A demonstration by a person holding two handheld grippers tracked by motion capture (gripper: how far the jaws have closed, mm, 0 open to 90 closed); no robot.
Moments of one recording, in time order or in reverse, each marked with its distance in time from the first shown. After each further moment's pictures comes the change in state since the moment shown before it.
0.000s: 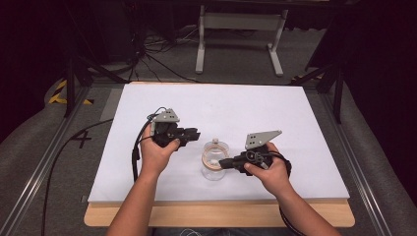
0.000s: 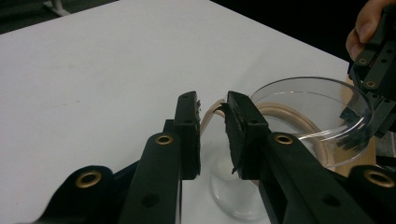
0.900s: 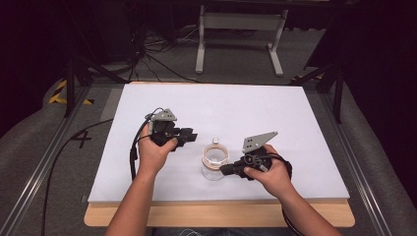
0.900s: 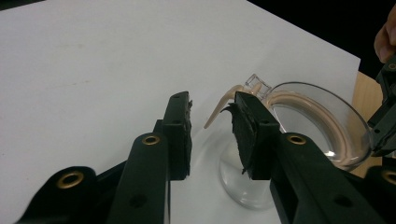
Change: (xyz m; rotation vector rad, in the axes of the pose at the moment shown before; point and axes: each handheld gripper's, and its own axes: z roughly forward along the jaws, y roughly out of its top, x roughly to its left) left arm 0.010 -0.005 -0.001 0.031 0.021 -0.052; right arm 0.005 -0.001 0.000 0.087 0.025 0.013
